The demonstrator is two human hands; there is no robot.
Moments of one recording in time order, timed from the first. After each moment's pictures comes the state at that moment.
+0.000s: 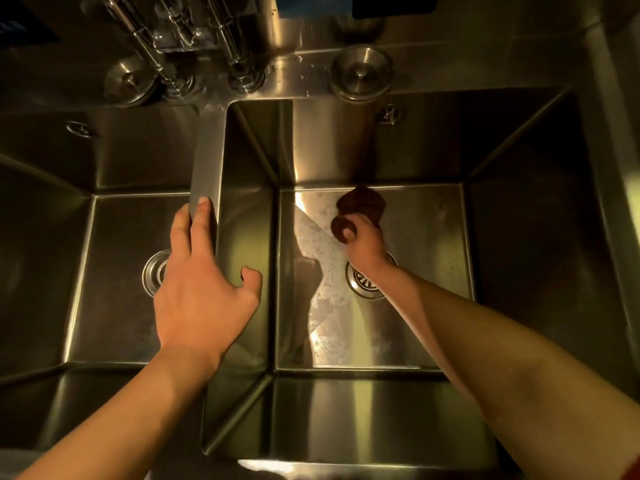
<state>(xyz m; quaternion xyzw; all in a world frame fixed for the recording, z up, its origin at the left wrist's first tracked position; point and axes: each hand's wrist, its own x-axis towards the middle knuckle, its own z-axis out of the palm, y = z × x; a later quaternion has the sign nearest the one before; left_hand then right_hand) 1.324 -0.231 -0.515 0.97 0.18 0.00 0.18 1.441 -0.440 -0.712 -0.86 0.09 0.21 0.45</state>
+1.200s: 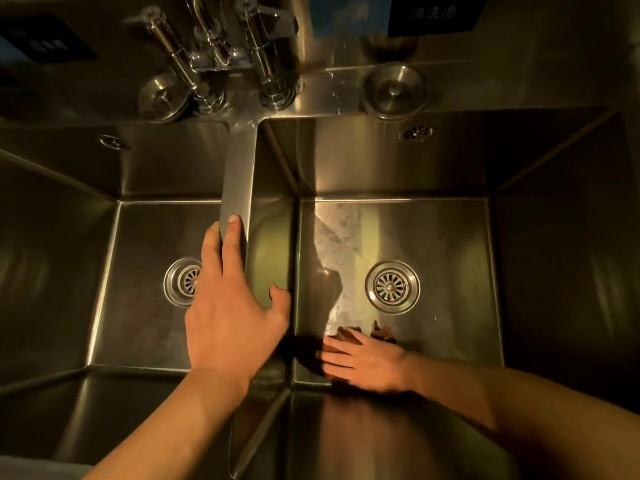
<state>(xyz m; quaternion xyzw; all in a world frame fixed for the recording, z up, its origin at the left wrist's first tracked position) 1.327 -0.232 -0.513 0.97 0.18 -0.01 0.17 1.294 -0.466 -0.770 -0.73 -0.64 0.21 -0.04</state>
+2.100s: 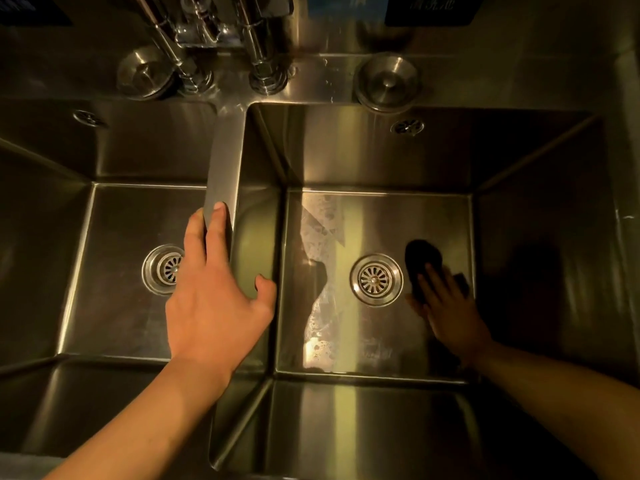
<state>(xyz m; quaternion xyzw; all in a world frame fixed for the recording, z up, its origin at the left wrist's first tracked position) 1.327 -0.232 -0.512 0.97 0.19 -0.01 0.18 1.344 -0.624 -0.754 -0.96 -0.18 0.22 -0.01</state>
